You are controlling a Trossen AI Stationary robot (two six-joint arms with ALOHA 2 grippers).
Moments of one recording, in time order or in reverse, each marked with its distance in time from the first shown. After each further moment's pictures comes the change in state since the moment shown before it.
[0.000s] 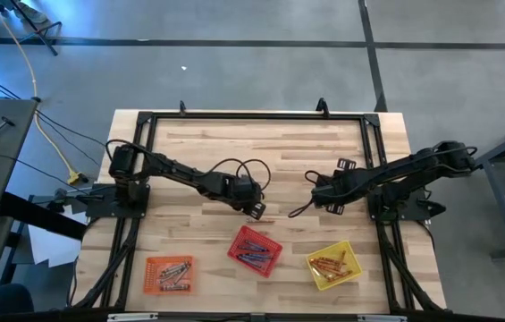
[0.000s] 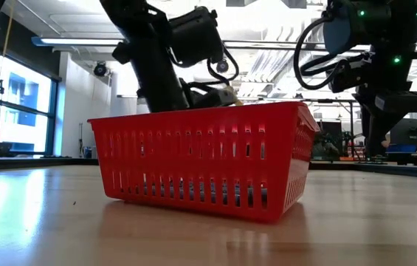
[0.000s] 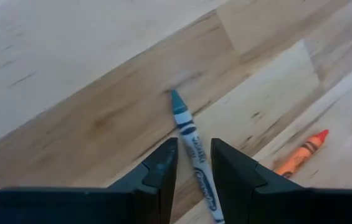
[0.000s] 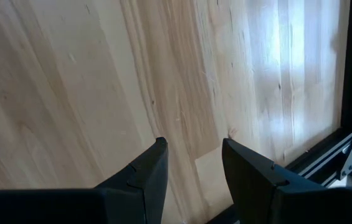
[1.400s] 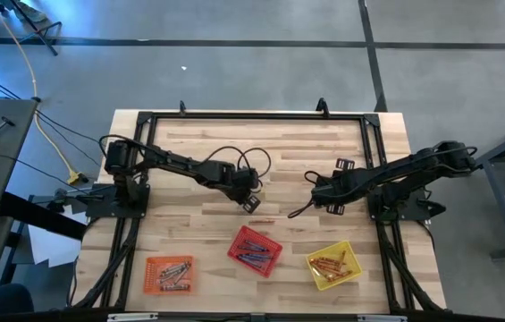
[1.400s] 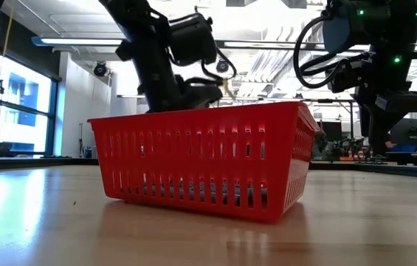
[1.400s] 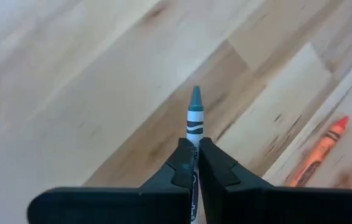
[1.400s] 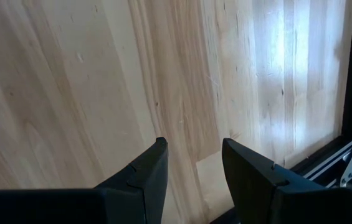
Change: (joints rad) left arm 0.088 -0.056 -0.006 -0.078 0.051 0.291; right arm 0.000 0.000 0.000 0.012 -0.006 -0.043
